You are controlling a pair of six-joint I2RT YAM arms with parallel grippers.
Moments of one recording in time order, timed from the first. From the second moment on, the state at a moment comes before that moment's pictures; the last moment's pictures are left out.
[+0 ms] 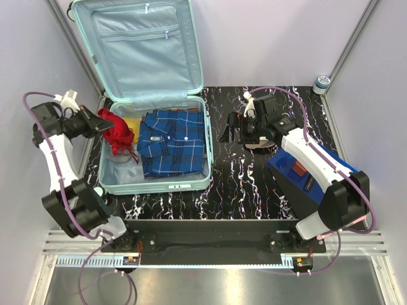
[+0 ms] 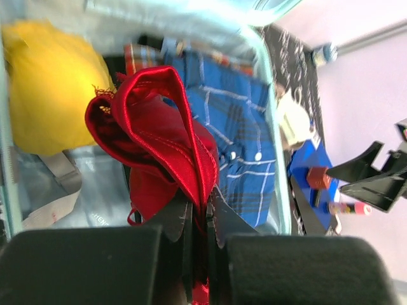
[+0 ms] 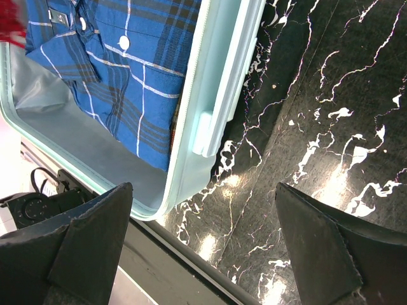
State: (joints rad) left arm 0.59 1.40 1.33 -0.68 1.00 -0.18; right arm 0.44 1.51 1.31 -0.56 -0.38 0.42
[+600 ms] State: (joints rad) left arm 0.49 1.63 1.24 -0.60 0.89 -0.12; right arm 0.44 1.49 1.30 -0.56 -0.38 0.42
